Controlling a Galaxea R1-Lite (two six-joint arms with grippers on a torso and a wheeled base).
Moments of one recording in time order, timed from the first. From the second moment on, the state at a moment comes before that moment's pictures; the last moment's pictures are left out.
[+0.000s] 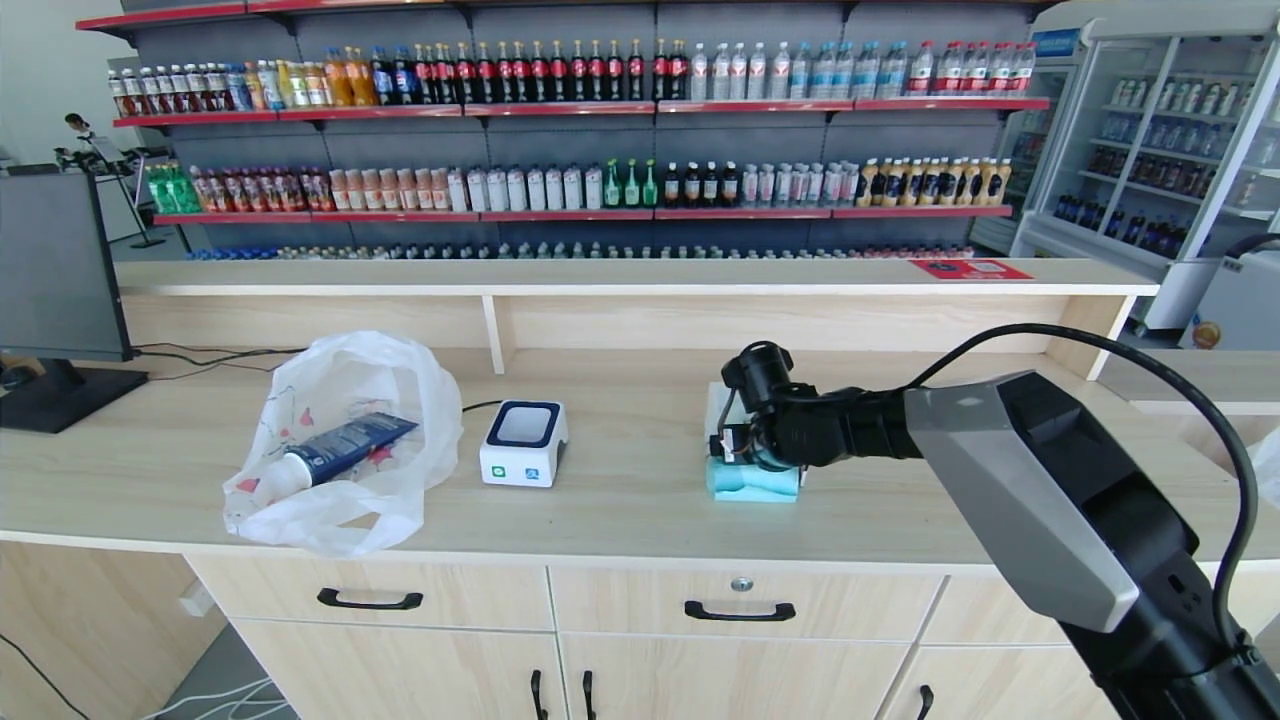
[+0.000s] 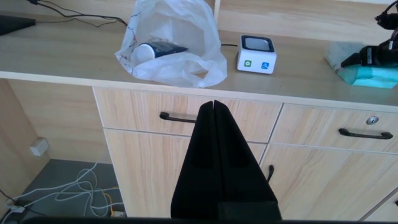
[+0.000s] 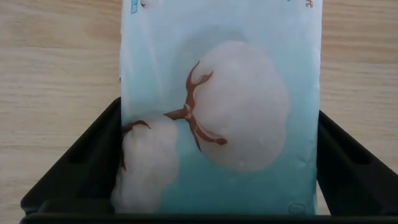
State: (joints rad) left arm 0.00 0.00 0.00 0.00 0.00 0.00; right arm 0.43 2.61 -2.00 0.16 -0.37 0.25
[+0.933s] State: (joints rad) left arm 0.00 0.00 0.00 0.00 0.00 0.00; right arm 0.45 2.58 -2.00 0.17 -0.37 0.25
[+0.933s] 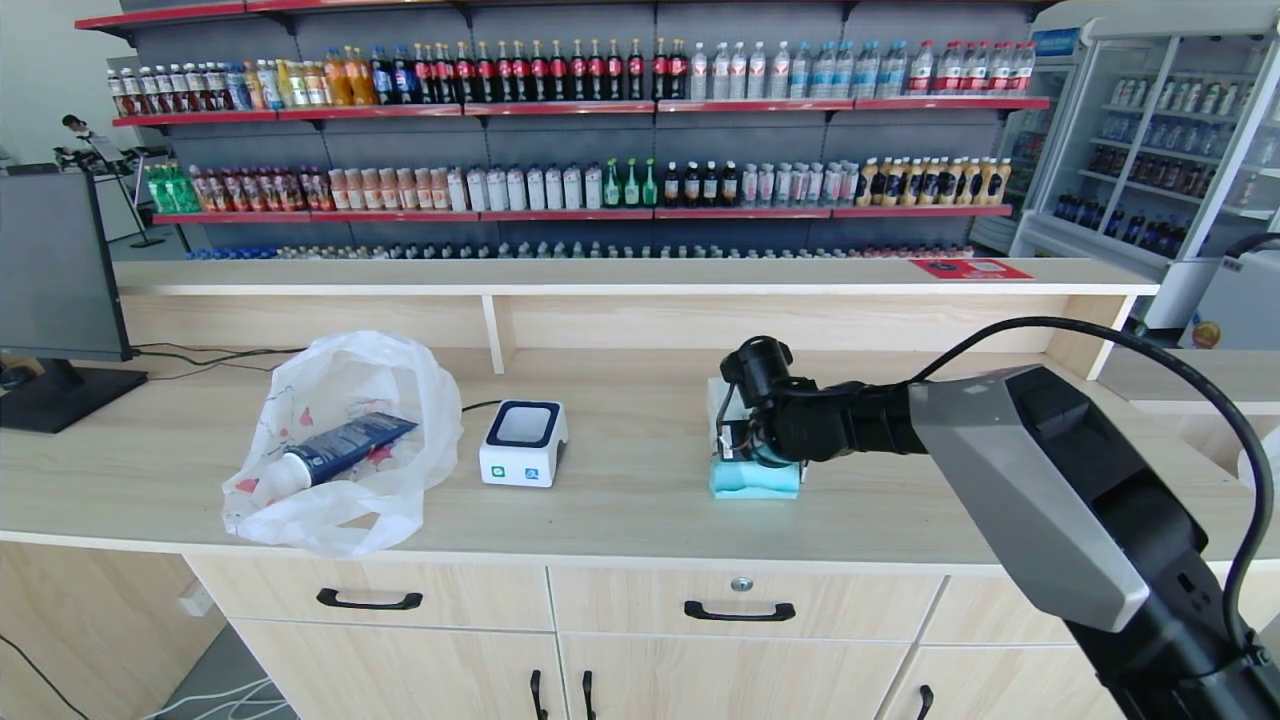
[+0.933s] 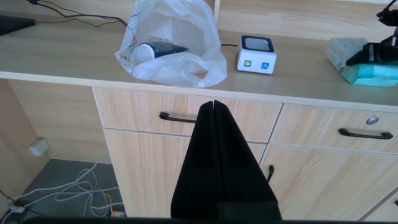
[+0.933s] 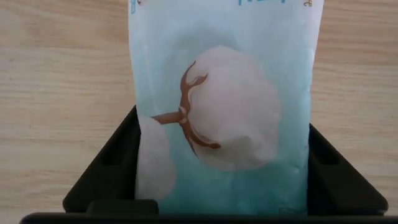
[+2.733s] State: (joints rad) left arm 0.00 0.00 0.00 0.00 0.00 0.00; right arm 0.54 1.82 -1.41 -0.26 -0.42 0.09
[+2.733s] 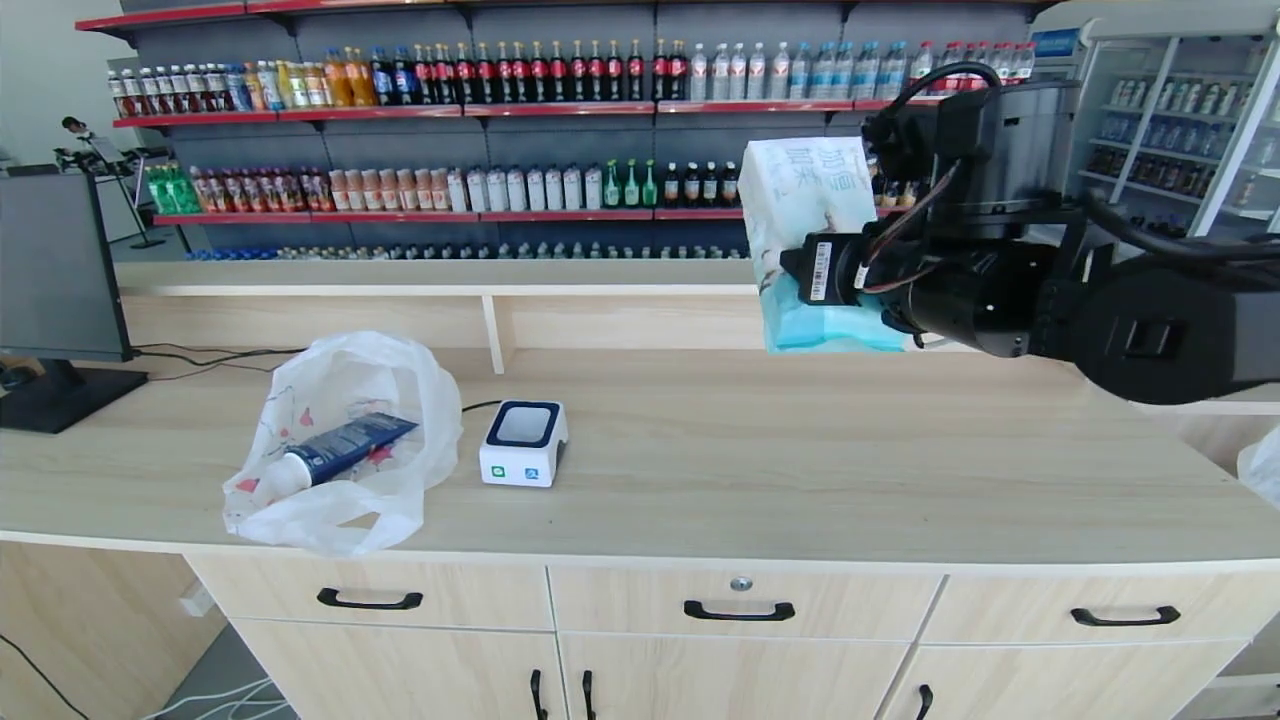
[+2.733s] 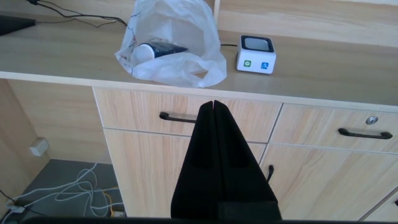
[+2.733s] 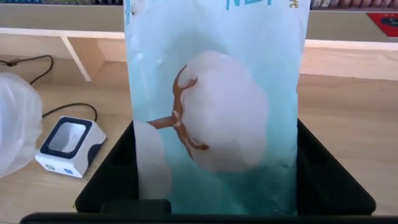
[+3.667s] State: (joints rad) left arm 0.00 0.00 0.00 0.00 0.00 0.00; right arm 0.83 1.49 -0.66 -1.04 -0.45 0.28
